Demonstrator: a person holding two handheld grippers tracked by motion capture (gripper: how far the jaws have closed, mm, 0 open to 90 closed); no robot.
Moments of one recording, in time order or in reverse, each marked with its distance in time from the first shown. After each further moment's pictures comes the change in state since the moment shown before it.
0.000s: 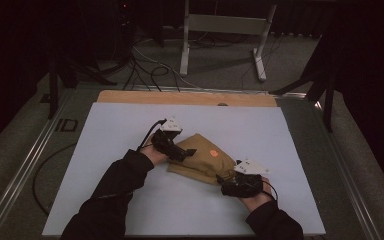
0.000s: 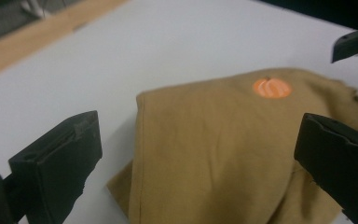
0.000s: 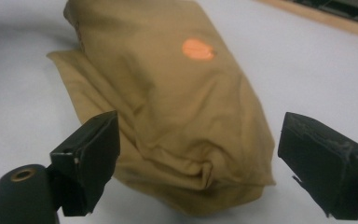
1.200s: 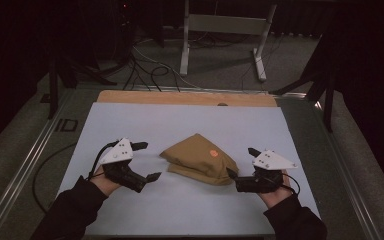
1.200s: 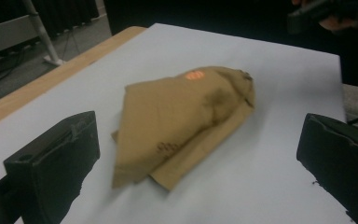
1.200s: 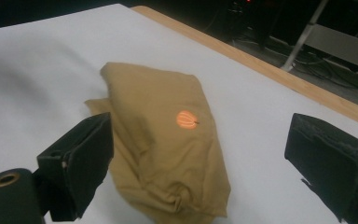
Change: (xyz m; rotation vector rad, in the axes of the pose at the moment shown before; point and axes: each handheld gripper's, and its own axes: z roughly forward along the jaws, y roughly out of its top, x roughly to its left) left arm -0.051 -0.041 -0.140 -0.188 0.041 0.117; right arm -0.019 0.043 -0.057 -0.146 0.063 -0.092
